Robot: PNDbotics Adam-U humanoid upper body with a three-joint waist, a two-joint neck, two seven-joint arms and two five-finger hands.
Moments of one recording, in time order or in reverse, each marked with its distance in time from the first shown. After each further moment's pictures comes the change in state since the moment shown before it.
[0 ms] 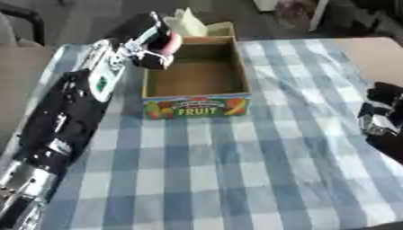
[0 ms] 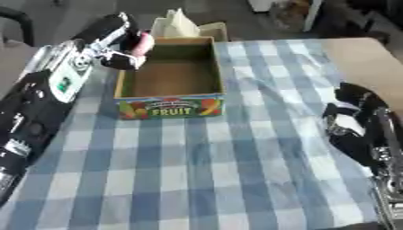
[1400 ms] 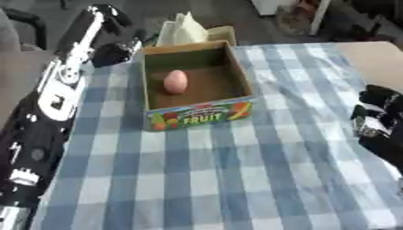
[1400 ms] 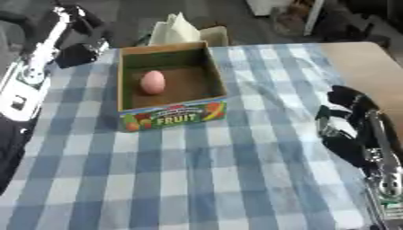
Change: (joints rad) left arm 0.230 0.148 0.142 -0.348 0.541 0.150 0.155; right arm 0.001 0.004 -0.013 0.000 -0.002 0.002 -0.012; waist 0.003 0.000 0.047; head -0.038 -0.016
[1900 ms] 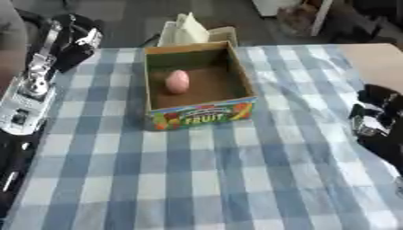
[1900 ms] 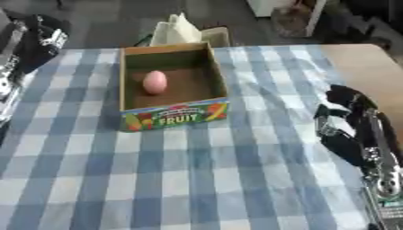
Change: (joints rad) left arm 0.096 0.038 0.010 -0.014 0.242 0.088 0.028; right arm 0.000 0.000 -0.006 0.000 0.000 0.001 -0.006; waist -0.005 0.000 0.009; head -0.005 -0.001
